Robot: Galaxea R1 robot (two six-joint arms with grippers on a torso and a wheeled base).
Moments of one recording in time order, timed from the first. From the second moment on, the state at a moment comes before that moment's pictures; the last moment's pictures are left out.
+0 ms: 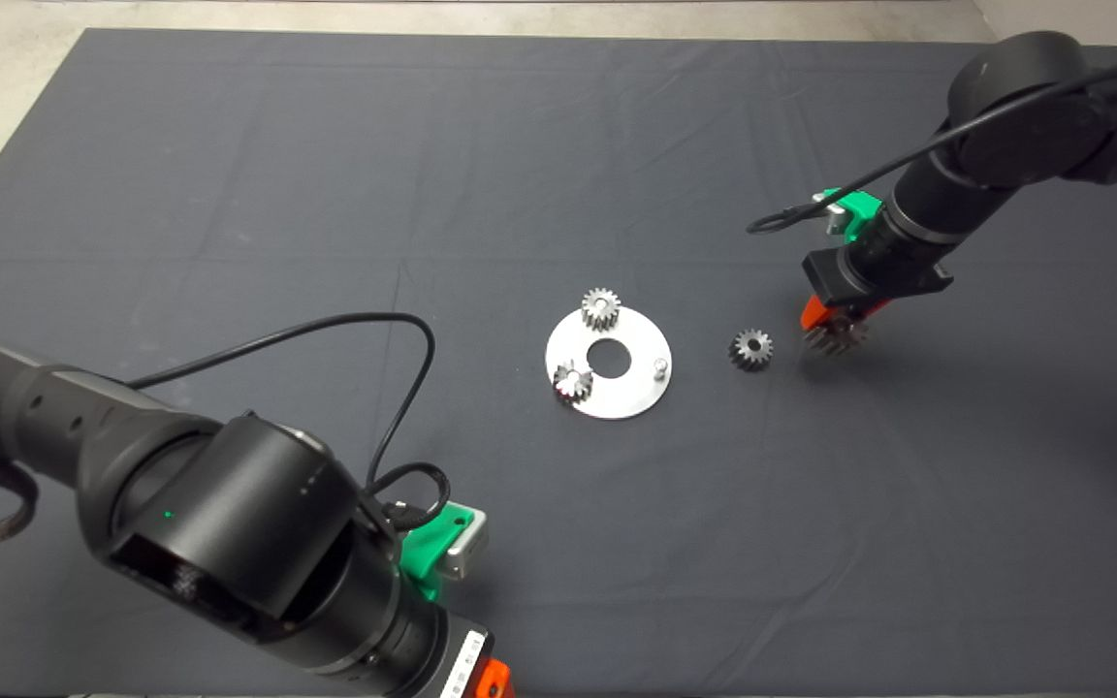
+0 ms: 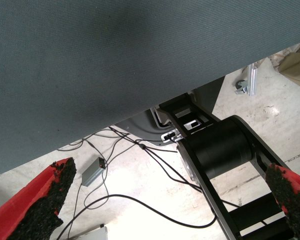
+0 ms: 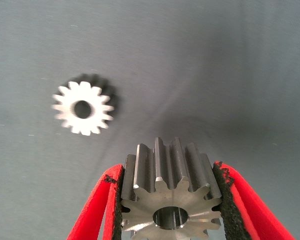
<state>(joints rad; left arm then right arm) -0.19 2.48 -0.46 0.31 1.48 -1.63 0.46 2.36 -1.15 -0.18 -1.52 1.13</state>
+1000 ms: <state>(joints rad) -0.19 2.49 -0.46 0.31 1.48 -1.63 0.46 2.36 -1.12 -0.18 -1.53 1.13</state>
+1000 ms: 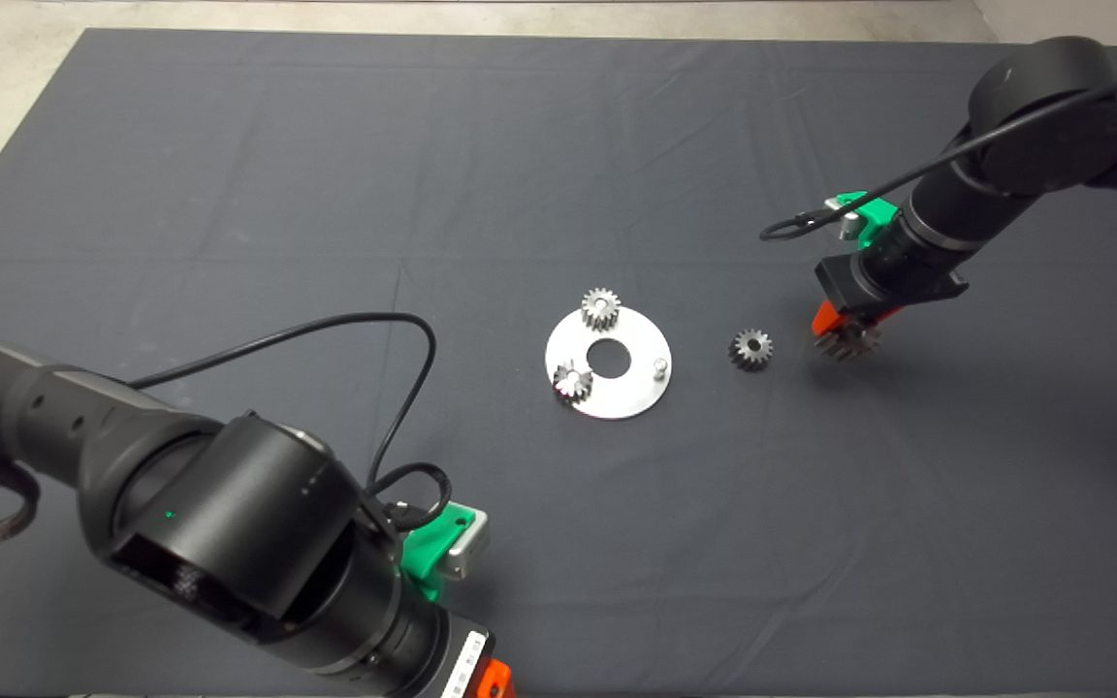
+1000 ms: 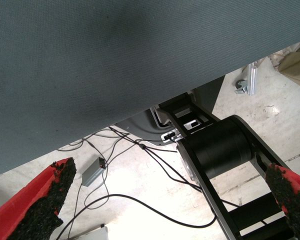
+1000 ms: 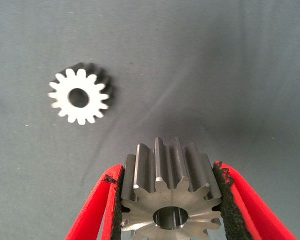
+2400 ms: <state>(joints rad) -0.19 2.48 -0.46 0.31 1.48 -1.63 0.48 2.40 -1.12 -0.18 -1.53 1.13</state>
